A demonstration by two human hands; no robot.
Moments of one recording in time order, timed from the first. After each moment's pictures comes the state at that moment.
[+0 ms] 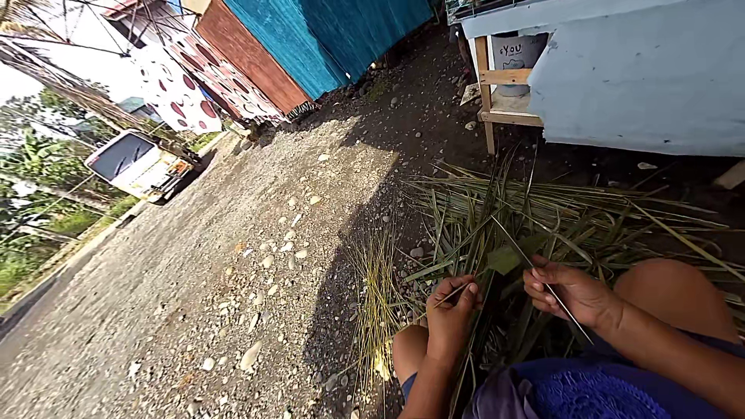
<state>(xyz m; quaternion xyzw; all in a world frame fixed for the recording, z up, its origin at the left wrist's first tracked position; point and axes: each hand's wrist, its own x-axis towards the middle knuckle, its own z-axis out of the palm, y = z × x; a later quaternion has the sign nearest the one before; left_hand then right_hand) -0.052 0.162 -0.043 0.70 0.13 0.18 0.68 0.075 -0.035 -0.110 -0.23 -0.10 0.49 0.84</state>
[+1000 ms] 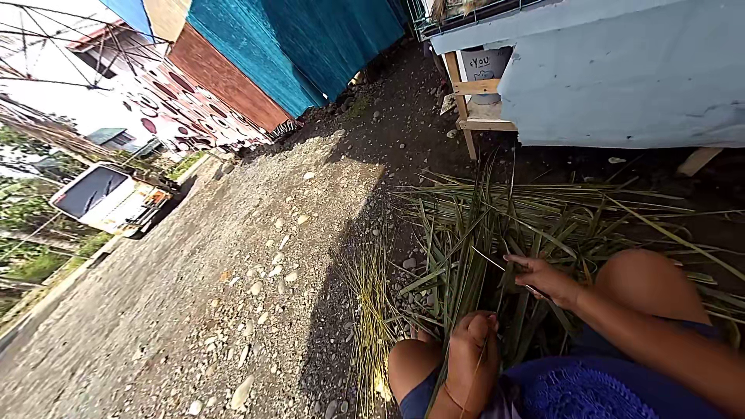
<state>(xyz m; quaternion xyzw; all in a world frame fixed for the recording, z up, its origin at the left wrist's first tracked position) -0.070 0.133 -0.068 0.93 -0.08 0.21 0.29 0.103 -0.027 -0.149 -0.64 -0.07 0.39 0.66</state>
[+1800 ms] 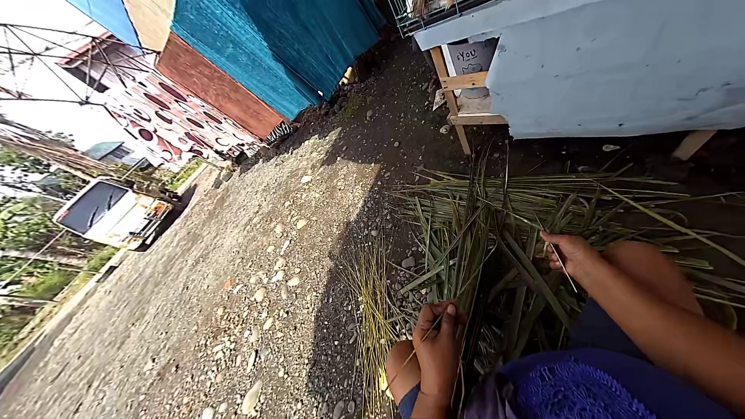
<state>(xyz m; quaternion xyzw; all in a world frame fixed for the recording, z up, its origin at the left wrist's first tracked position) -0.064 0.141 -0.052 0.74 0.19 0.21 0.61 0.152 -0.061 -0.174 -0.48 0.31 0.26 0.78</state>
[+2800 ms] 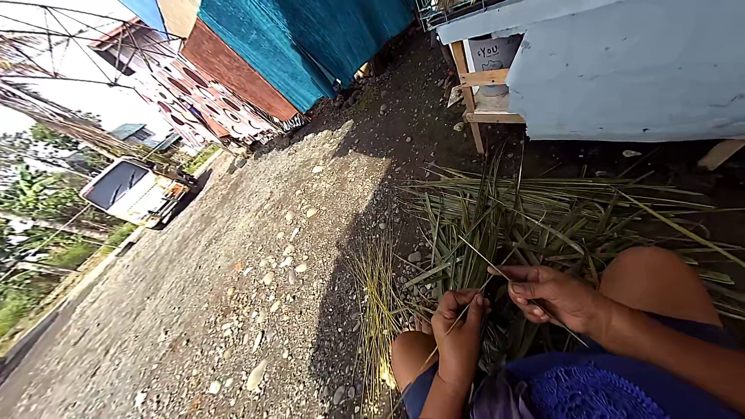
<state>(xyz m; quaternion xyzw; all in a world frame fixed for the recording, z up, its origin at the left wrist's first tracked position) -0.056 0.126 -0.050 0.75 0.07 0.24 0.60 0.061 -0.046 -0.080 -0.36 -0.15 0.49 0.78</state>
